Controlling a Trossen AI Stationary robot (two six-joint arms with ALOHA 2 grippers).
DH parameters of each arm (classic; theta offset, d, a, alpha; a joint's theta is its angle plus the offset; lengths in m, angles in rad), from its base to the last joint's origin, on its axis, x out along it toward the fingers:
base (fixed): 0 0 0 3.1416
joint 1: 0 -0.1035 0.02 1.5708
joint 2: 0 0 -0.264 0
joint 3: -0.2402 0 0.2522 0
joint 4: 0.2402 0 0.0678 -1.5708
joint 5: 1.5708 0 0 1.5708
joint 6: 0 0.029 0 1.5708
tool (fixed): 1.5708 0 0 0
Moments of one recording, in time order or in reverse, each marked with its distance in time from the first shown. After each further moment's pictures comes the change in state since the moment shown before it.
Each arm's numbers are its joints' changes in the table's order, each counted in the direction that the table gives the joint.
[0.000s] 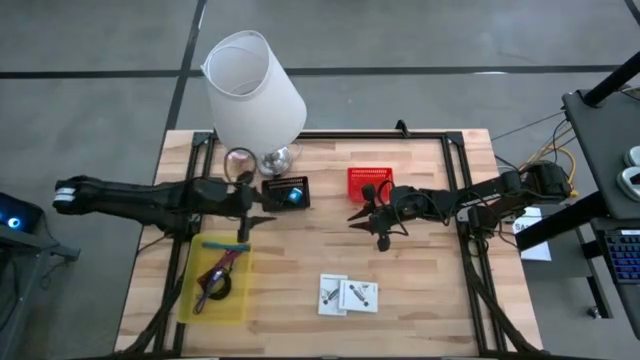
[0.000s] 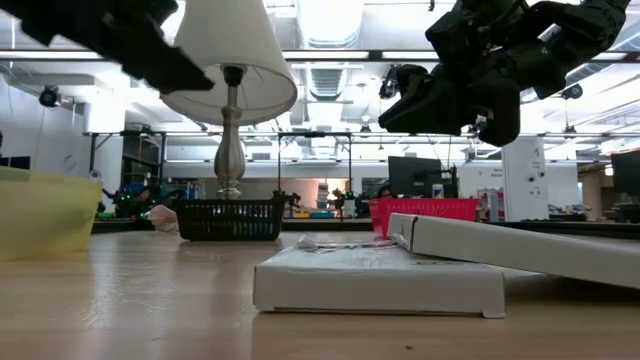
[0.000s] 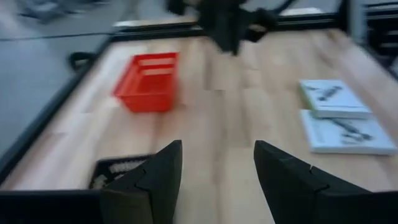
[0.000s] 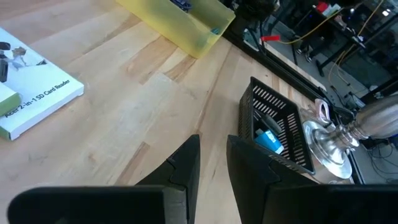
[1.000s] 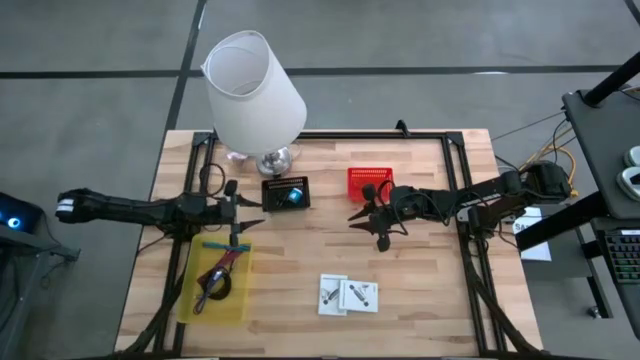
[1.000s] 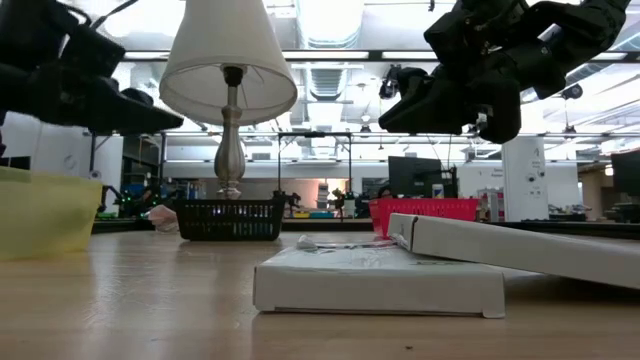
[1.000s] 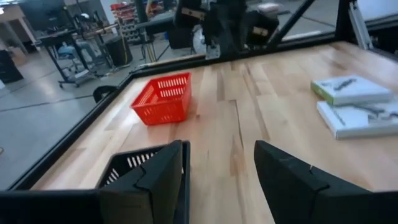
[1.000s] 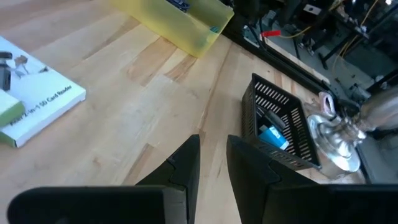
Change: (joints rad) left arm 0.023 -0.344 0.478 -0.375 -0.066 0.127; right arm 0.000 0.000 0.000 0.003 0.000 0.054
